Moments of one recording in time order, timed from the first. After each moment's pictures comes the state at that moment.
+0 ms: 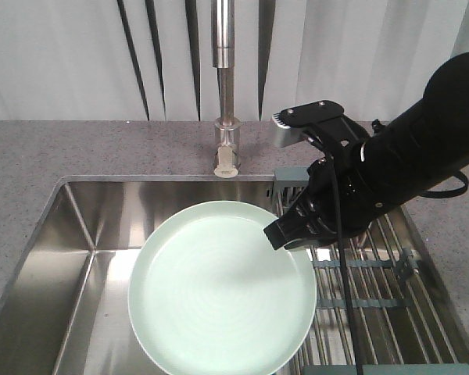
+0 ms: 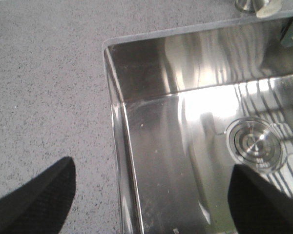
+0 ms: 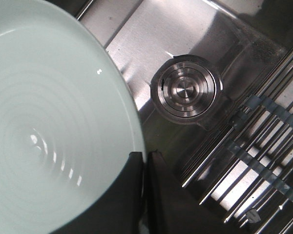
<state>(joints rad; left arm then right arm) -0.17 0.63 -0.81 -0.02 0.94 0.04 0.47 1.46 -1.29 0.35 1.07 -0.26</state>
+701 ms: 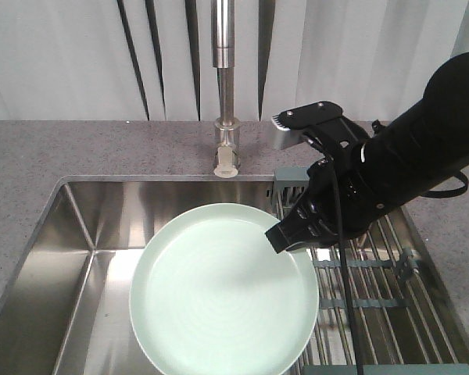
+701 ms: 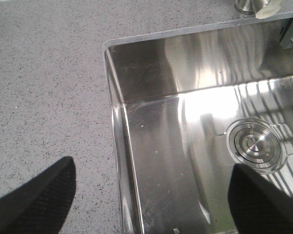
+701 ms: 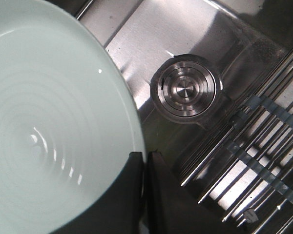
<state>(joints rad) -0.17 0.63 -0.81 -0.02 0.94 0.04 0.47 1.46 -1.29 0.35 1.08 -0.29</state>
